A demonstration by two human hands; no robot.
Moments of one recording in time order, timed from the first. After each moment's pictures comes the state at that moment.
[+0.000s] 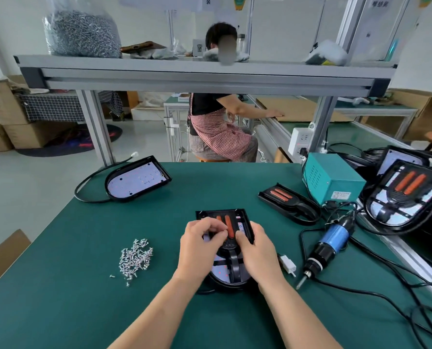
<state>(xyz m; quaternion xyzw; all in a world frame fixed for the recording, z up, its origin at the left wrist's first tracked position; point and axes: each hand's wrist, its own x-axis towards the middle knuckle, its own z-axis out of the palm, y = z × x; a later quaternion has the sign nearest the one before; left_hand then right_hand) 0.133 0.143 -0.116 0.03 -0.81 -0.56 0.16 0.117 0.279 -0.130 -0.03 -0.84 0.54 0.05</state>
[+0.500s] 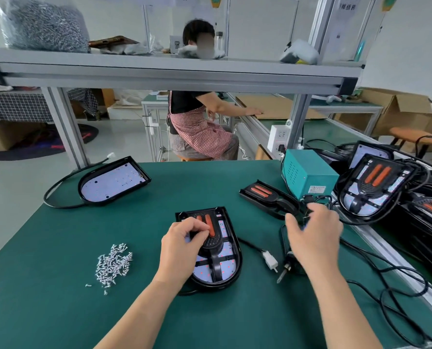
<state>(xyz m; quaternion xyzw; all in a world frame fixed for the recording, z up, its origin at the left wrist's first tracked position) 0.127 0.142 -0.126 0.01 -0.81 -0.56 0.16 0.117 0.393 -0.098 -0.20 -0.90 0.32 0.23</state>
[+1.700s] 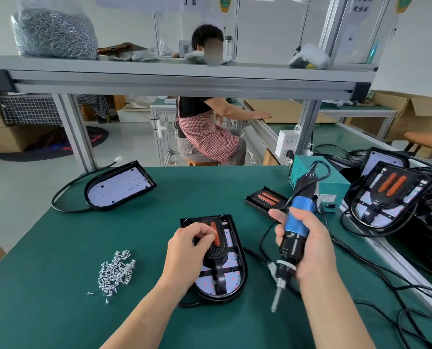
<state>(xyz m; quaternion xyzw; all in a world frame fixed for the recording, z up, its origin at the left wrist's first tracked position) 0.123 0.145 -0.113 0.01 -0.83 -0.54 0.12 0.111 0.364 -0.080 -0.07 -0.44 0.90 0.03</state>
